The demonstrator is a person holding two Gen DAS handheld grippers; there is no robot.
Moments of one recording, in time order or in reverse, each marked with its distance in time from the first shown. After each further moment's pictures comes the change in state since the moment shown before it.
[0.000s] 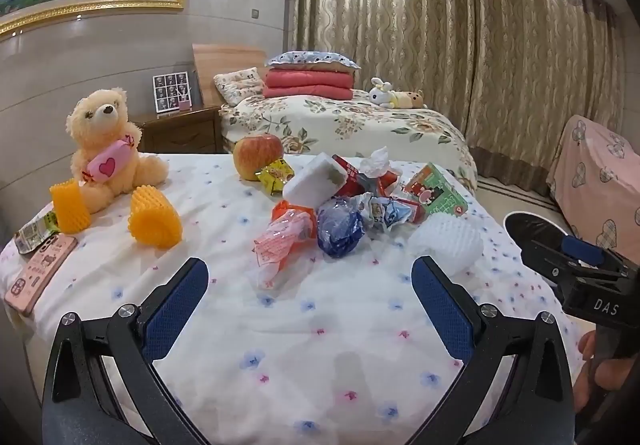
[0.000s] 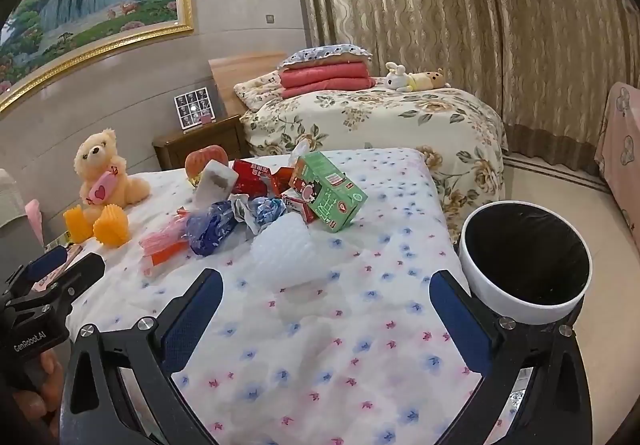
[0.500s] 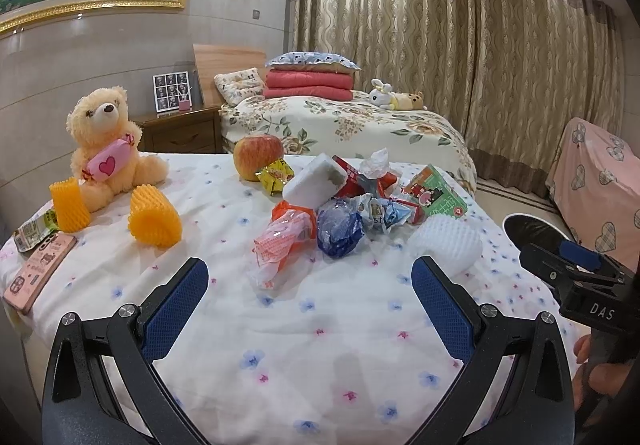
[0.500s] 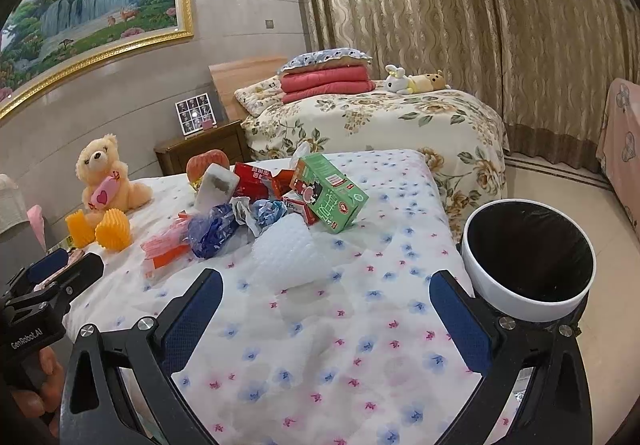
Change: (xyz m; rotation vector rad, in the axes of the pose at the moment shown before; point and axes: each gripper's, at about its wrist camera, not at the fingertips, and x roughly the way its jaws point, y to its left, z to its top) left arm -0.002 0.001 0.000 -0.008 -0.005 -0.002; right arm -0.001 -0.003 -0.003 0.015 -0.021 0.006
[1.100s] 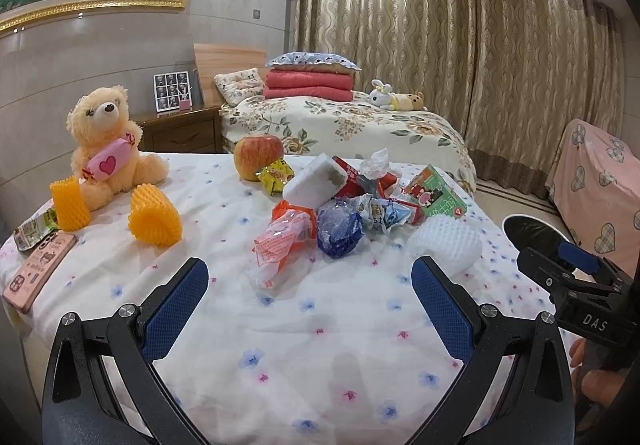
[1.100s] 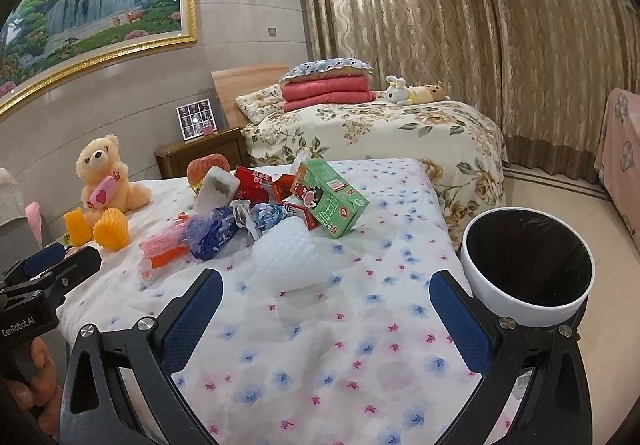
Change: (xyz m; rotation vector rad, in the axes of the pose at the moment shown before) left arm -0.002 -0.001 -0.002 0.000 -0.002 -0.003; right arm -0.001 0.004 -0.006 -0.018 -0.043 -0.008
